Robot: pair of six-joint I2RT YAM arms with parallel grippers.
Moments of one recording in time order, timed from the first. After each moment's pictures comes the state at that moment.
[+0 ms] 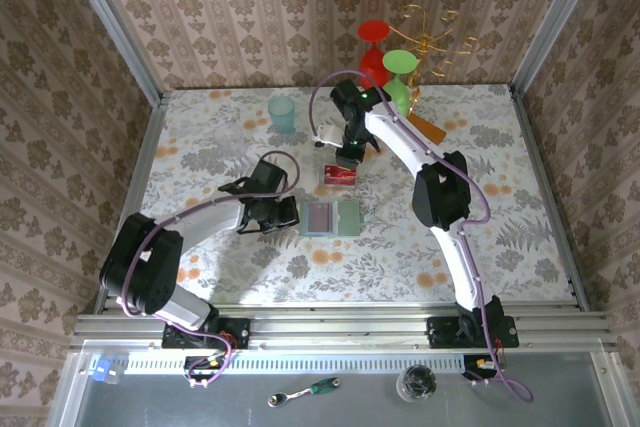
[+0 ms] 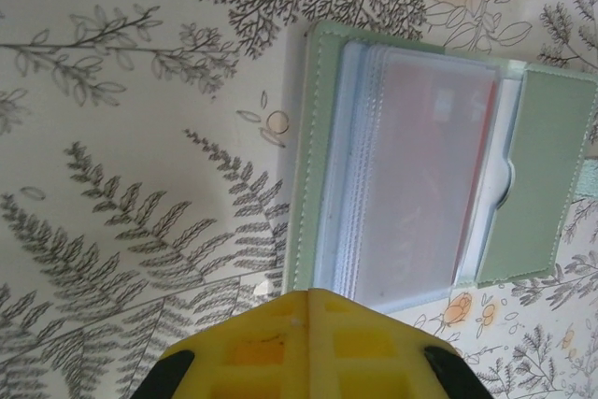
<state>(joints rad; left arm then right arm) -0.58 1.52 0.83 -0.43 0.28 -0.71 0.47 2.35 2.26 -1.25 -0.13 -0.82</state>
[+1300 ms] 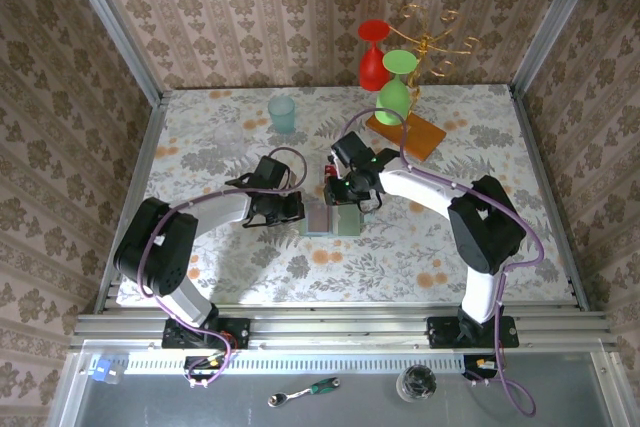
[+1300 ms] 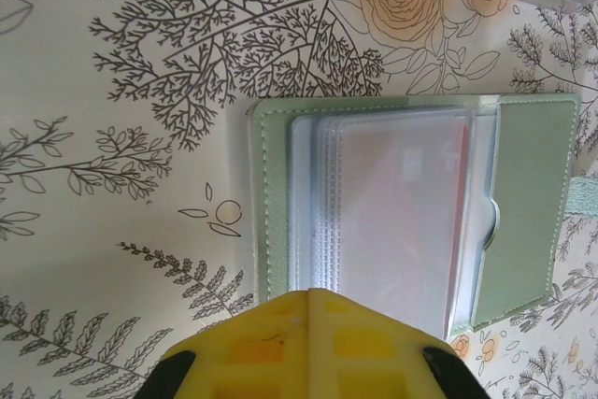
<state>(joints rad) -0.55 1.62 0.86 -0.32 0.34 -0.61 0.63 1.85 1.33 -0.58 -0.23 0.48</state>
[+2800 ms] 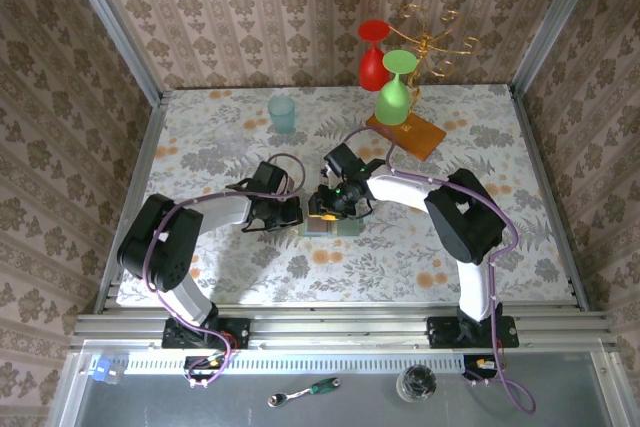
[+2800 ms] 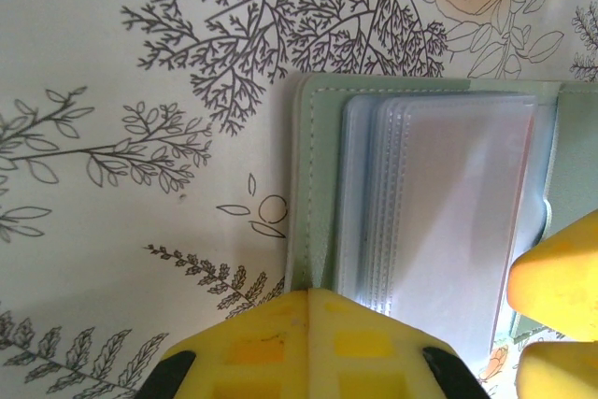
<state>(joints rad) -0.54 1.66 0.81 -0.25 0.36 -0.61 0.65 1.97 1.30 -0.44 -0.45 0.72</state>
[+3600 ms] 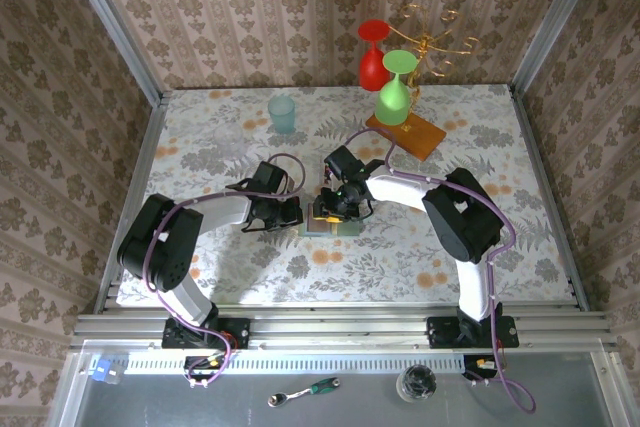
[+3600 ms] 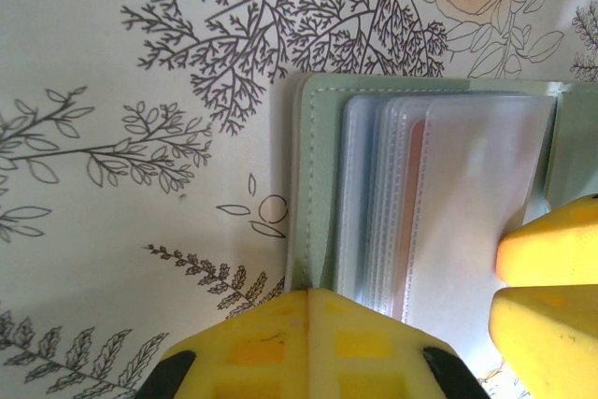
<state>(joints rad) -0.54 1.66 0.81 -0.25 0.36 -0.61 0.65 1.98 1.30 -0.49 -0.39 0.71</state>
